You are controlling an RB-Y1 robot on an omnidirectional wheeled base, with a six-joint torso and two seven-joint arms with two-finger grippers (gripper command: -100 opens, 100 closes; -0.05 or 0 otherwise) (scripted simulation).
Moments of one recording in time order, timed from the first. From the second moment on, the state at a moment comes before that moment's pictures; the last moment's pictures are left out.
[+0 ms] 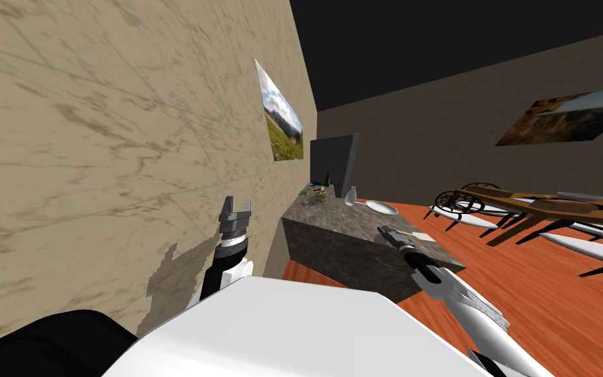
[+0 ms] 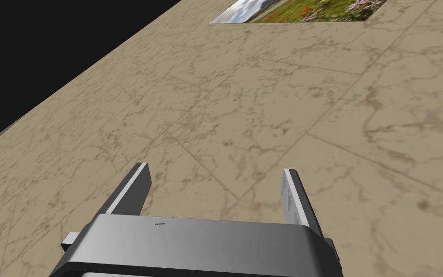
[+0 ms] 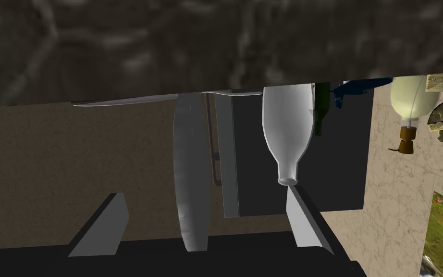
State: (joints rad) left arm 0.51 0.04 0.05 -2.32 0.07 -0.64 -0.07; right arm -0.07 -0.57 -0.33 -0.86 0.54 -0.41 0.55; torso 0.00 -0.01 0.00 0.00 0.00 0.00
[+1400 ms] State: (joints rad) left arm 0.51 0.04 0.05 -2.32 0.07 -0.64 -0.07; right arm 0.01 -0.50 -0.37 -0.95 0.55 -0.34 0.57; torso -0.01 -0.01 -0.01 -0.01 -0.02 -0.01
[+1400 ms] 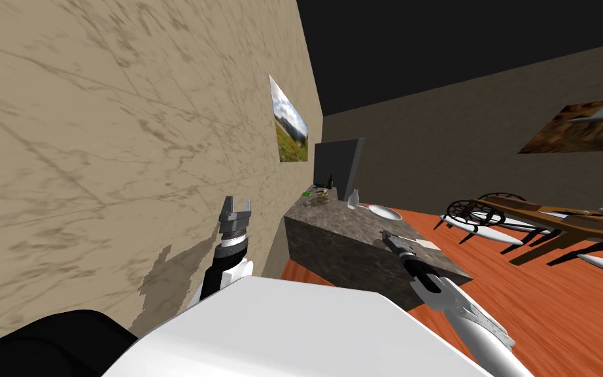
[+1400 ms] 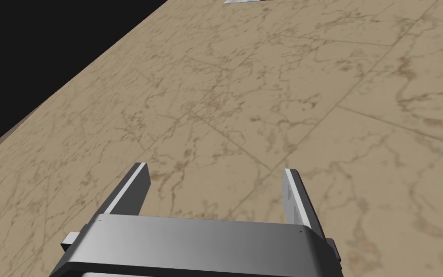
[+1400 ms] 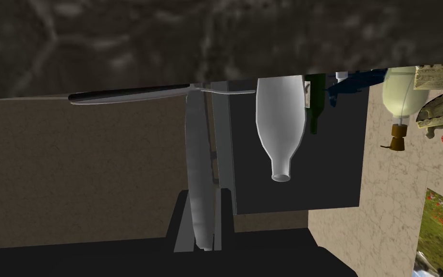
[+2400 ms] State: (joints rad) left arm 0.51 0.04 0.05 -2.32 0.07 -0.64 -0.07; right arm 0.16 -0.36 -0.43 -1.19 0.57 -0.24 0.59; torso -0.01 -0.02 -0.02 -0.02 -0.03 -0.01
